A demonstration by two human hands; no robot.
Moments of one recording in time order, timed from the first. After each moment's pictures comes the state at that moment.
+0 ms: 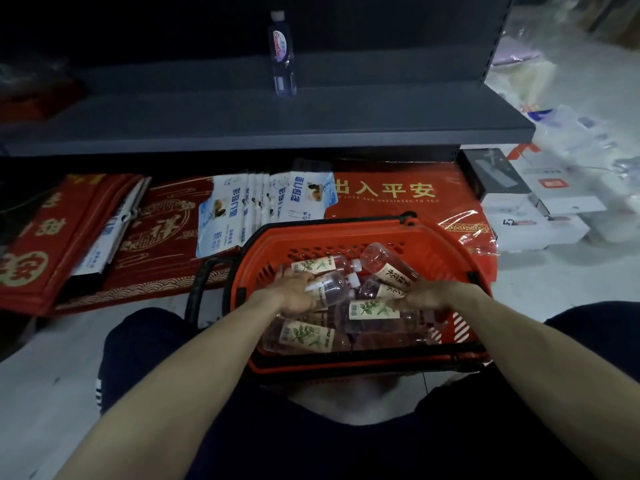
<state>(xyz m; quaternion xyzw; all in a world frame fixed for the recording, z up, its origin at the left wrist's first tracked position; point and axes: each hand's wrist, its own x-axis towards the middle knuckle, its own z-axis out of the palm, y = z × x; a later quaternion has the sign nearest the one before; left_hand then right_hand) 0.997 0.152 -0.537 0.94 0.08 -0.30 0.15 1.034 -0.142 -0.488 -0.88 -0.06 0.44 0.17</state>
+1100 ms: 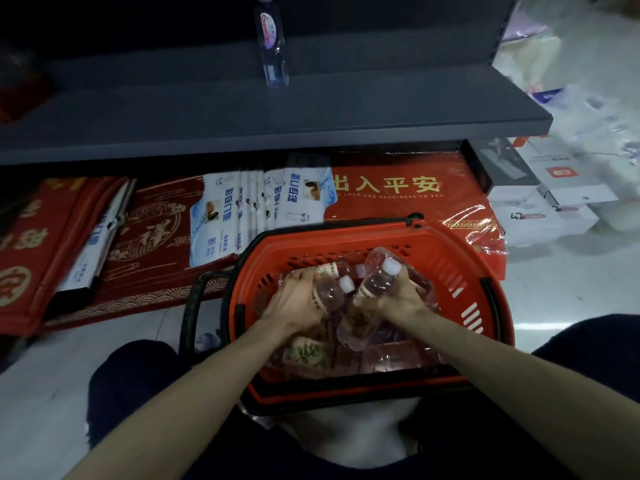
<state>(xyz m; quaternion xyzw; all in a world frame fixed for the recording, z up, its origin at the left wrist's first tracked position) 0.998 0.148 -0.547 0.97 0.03 -0.09 0.21 1.026 -0.074 -0.537 -0.79 0.05 0.21 0.58</state>
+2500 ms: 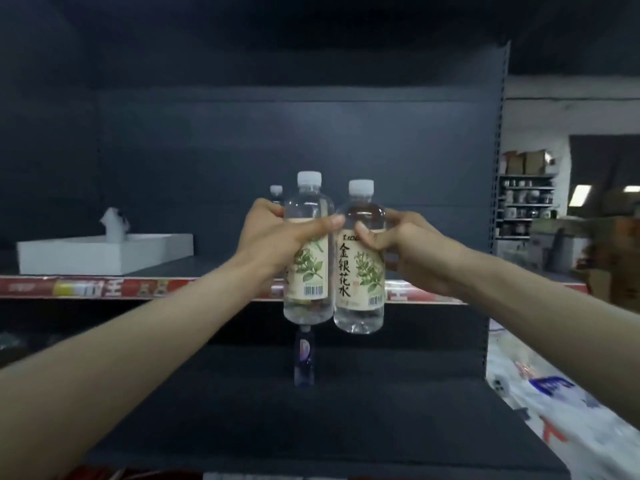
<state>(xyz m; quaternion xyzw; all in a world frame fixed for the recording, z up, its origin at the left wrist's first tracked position) 1.090 0.203 0.033 0.72 -0.04 0.34 0.61 1.139 0.002 0.038 -0.69 -0.37 0.02 0.63</state>
